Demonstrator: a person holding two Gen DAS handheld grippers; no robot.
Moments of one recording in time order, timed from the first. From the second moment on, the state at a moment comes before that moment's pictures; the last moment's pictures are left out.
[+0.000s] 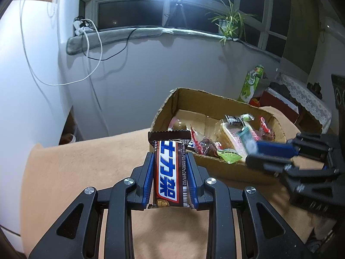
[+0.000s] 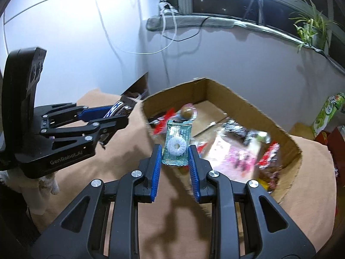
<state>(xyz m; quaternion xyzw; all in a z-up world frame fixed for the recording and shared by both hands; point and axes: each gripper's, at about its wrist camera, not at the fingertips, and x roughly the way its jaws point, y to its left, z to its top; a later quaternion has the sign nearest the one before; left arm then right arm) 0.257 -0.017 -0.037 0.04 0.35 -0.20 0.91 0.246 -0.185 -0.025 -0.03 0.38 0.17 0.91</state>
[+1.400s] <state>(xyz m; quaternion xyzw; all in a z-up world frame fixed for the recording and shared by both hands) 0.299 -0.094 -0.036 0.05 0.34 -0.26 0.90 0.293 -0.252 -0.047 -0.02 0.42 0.09 0.90</state>
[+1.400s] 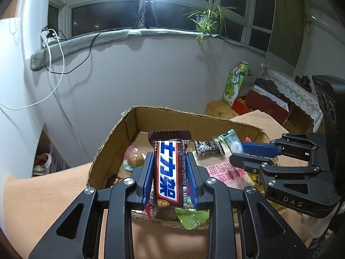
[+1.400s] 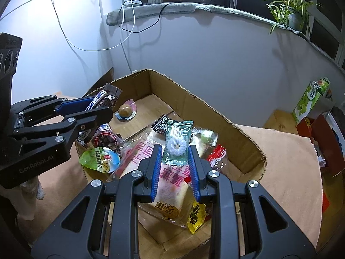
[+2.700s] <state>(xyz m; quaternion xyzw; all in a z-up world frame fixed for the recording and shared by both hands) 0.274 -0.081 -0.018 0.05 0.33 -0.24 0.91 0.258 -0.245 -0.027 -0.05 0.39 0.06 0.92</state>
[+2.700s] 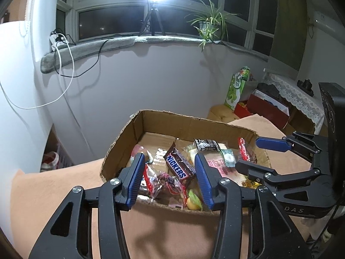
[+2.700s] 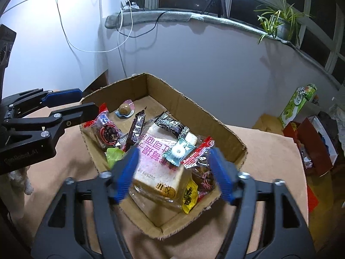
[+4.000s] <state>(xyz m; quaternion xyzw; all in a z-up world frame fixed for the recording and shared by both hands) 0.196 -0.041 -0.019 0.02 0.32 -0.19 0.93 0.168 -0.226 -0.008 -0.06 0.34 0.01 0.94</state>
